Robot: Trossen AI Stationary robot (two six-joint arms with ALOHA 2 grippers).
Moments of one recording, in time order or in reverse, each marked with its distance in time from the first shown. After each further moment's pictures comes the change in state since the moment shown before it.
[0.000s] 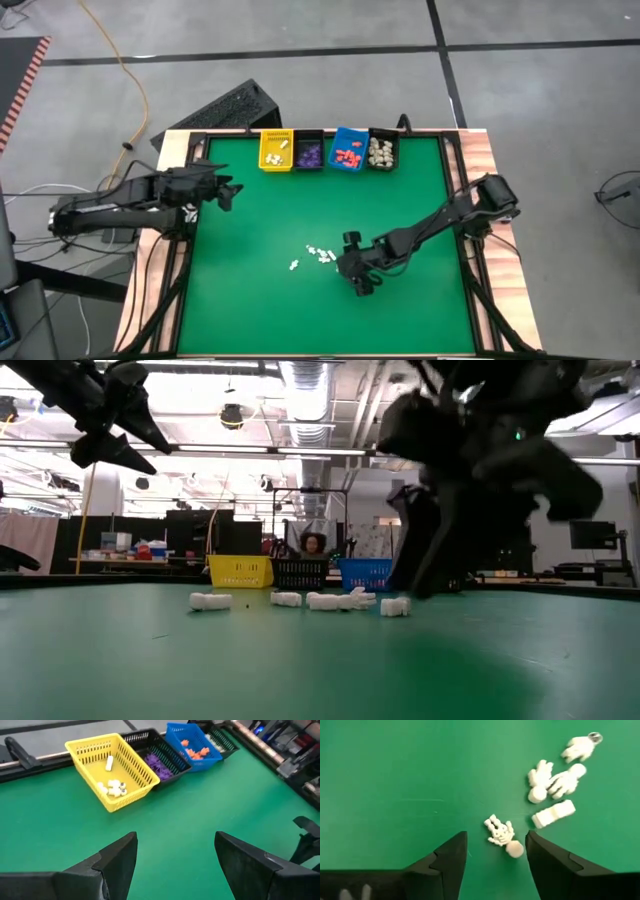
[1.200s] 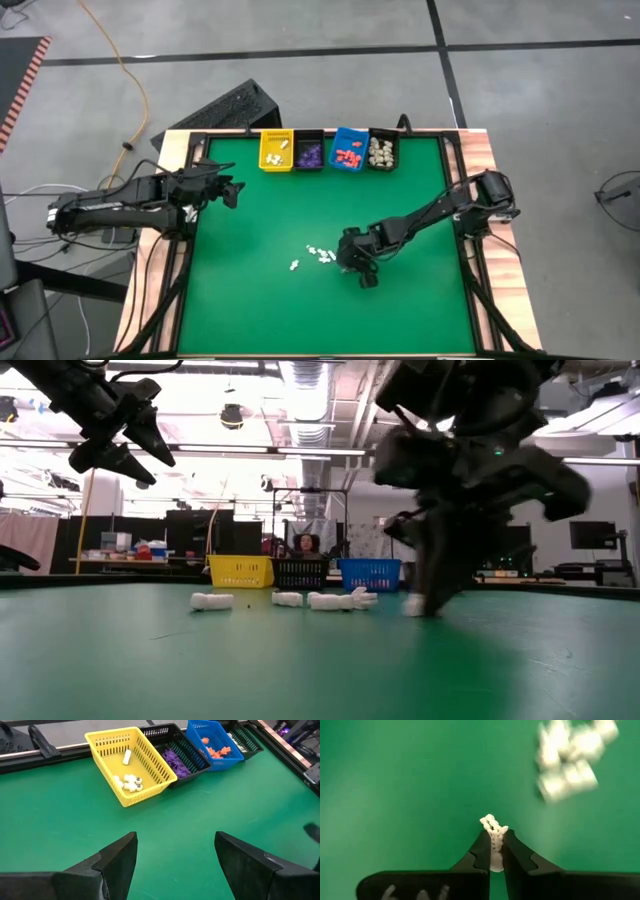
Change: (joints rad) left arm 0.000 0.067 0.000 -0.005 -0.061 -0.074; right arm -0.122 0.008 0.007 -0.103 -0.242 -0.065
